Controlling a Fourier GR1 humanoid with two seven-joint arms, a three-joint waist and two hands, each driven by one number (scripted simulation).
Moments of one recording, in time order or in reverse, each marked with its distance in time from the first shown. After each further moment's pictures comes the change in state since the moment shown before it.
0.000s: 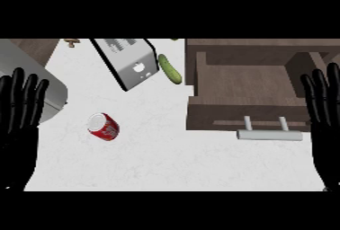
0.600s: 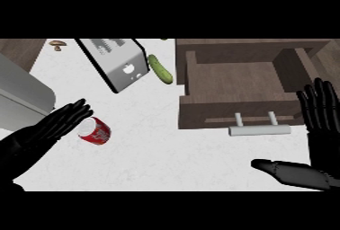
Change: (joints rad) left arm -0.008 0.329 -0.028 0.215 0.436 -0.609 0.004; right arm 0.094 0.012 -0.050 0.079 0.000 -0.055 0.130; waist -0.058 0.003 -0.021
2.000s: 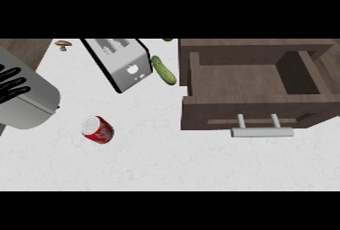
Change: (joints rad) left arm -0.302 0.449 0.036 0.724 0.682 -0.441 0.229; right arm 0.336 -0.068 -0.312 -0.122 -0.283 0.233 -0.021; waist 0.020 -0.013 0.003
